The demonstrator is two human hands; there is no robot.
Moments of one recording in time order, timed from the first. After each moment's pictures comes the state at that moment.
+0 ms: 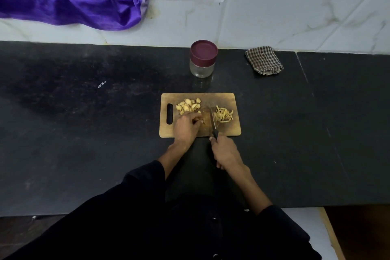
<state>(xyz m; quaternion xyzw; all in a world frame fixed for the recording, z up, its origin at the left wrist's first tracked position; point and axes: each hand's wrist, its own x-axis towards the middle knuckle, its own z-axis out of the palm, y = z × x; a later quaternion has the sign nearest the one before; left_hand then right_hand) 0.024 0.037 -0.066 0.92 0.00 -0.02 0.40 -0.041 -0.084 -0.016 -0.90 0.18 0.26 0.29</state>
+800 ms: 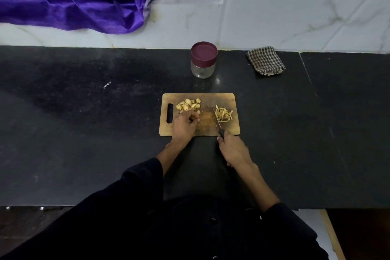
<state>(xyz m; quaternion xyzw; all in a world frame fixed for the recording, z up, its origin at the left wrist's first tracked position) 0.018 0.037 -0.055 0.89 0.04 -0.04 0.46 -0.044 -0.117 -0.015 -0.93 0.12 0.23 0.25</state>
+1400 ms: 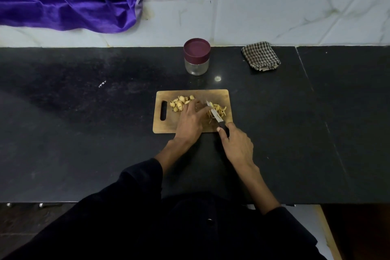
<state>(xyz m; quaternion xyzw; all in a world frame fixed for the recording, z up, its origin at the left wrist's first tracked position) 0.004 0.006 -0.032 0.95 -0.15 0.04 0.26 -0.057 -0.142 -0.010 -0.95 0.11 0.10 0.26</state>
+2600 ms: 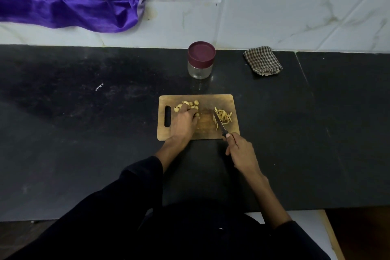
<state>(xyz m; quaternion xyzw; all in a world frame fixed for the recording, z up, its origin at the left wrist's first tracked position) 0.038 0.038 -0.048 0.96 -0.05 -0.02 0.27 -0.057 -0.131 -0.009 -0.89 0.16 0.14 0.40</state>
